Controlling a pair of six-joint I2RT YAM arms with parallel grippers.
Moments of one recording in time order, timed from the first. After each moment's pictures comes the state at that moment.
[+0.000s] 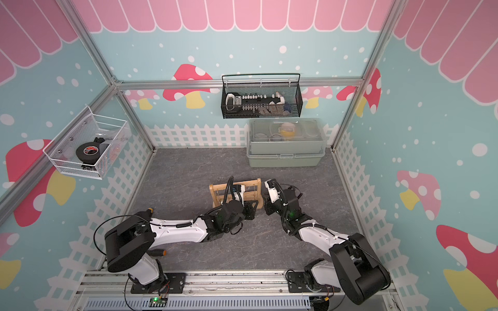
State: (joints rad) left arm -1.03 1.68 0.86 0.39 -0.35 -0.78; right arm 0.45 1.27 0.46 0.41 -0.17 0.05
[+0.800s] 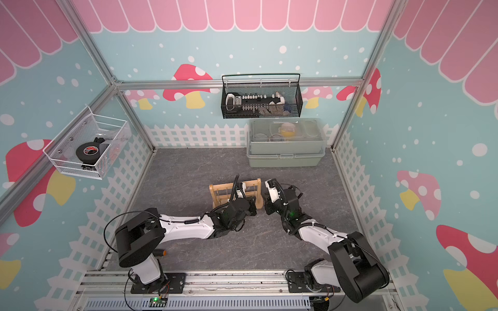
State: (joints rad) left arm -1.01 1.76 0.93 0.36 -0.46 -0.75; right arm 0.44 1.29 0.46 0.42 -0.19 0.05
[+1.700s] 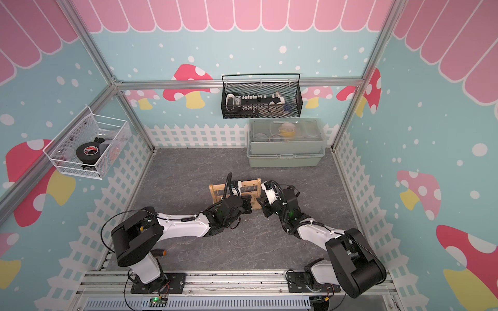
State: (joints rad) left arm -0.94 1.74 0.87 0.42 -0.36 -0.73; right arm 0.44 1.33 0.46 0.45 -0.35 0.05
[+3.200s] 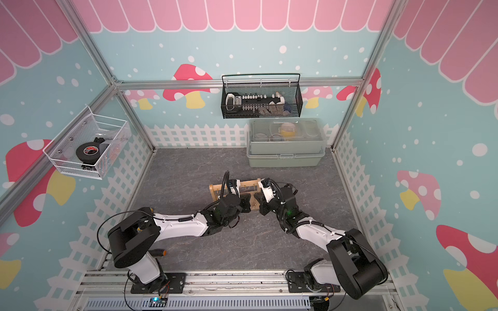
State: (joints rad) left arm -0.93 1.71 0.86 0.42 -0.34 -0.73; right arm 0.48 1.32 0.49 0.44 -0.33 0.07
